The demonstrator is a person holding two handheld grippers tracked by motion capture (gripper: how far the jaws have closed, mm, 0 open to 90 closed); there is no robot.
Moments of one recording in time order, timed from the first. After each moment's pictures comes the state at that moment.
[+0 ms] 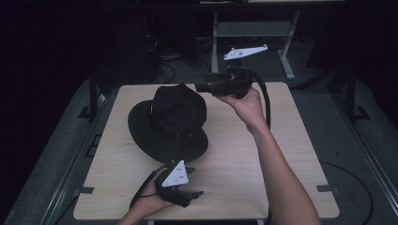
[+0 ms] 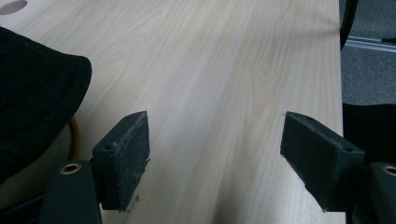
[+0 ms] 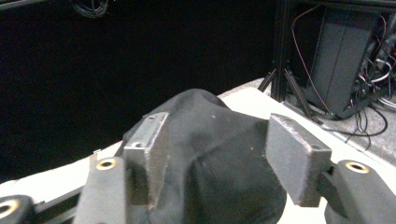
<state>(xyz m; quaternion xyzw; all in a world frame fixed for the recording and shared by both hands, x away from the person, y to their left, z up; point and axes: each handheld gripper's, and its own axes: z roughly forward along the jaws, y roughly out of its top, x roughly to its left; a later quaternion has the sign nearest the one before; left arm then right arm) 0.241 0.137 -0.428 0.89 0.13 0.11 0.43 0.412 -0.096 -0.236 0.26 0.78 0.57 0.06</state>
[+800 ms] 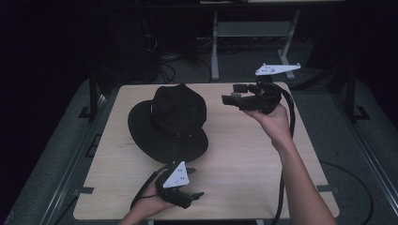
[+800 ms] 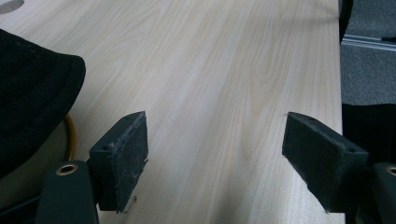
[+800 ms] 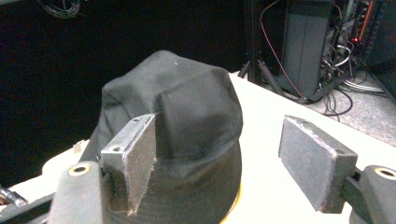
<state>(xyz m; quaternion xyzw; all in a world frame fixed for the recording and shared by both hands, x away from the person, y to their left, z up) 0.240 0.135 -0.430 0.89 0.13 0.11 0.43 0.383 -0.161 -0.263 0.31 0.76 0.56 0.08</state>
